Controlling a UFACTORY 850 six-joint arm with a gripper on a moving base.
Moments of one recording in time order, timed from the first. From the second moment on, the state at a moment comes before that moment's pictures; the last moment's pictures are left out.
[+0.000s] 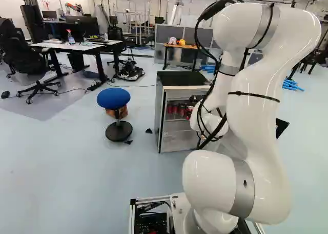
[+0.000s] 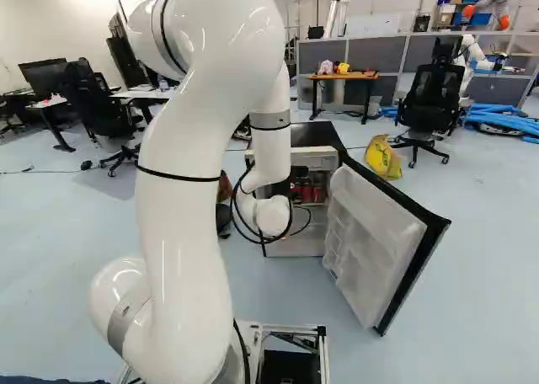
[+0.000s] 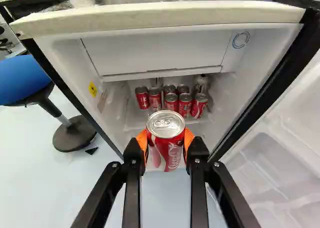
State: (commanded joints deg) arm -23.3 -30.6 -28.5 -19.3 64.5 0.0
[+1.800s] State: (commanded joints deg) arm -22.3 -13.3 -22.9 -14.7 64.4 0.0
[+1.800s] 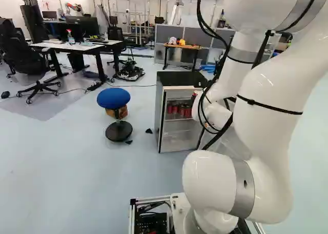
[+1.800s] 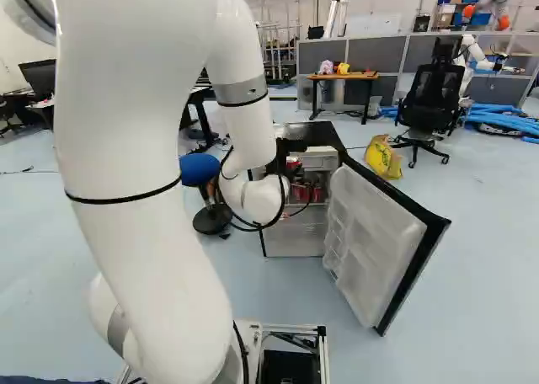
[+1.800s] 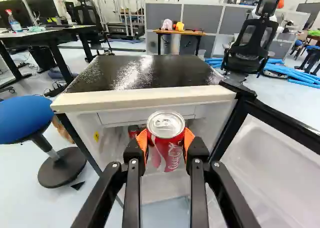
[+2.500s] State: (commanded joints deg) arm -19.8 -10.2 -25.1 -14.0 62.7 0.0
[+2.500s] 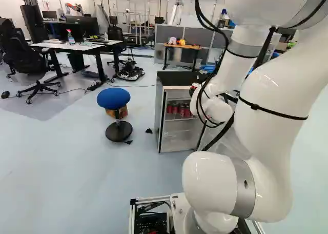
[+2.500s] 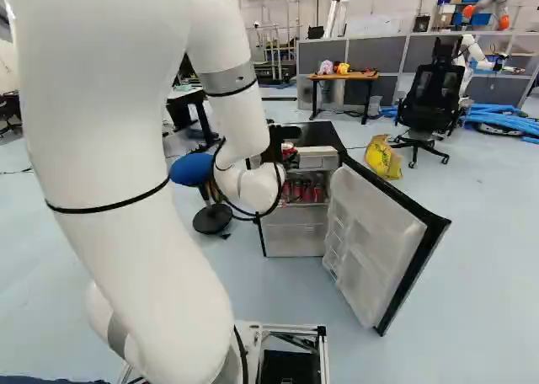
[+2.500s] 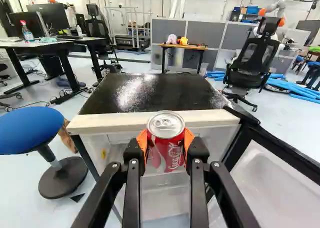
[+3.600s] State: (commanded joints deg) arm -16.7 -10.0 -33.3 -9.9 55.8 0.0
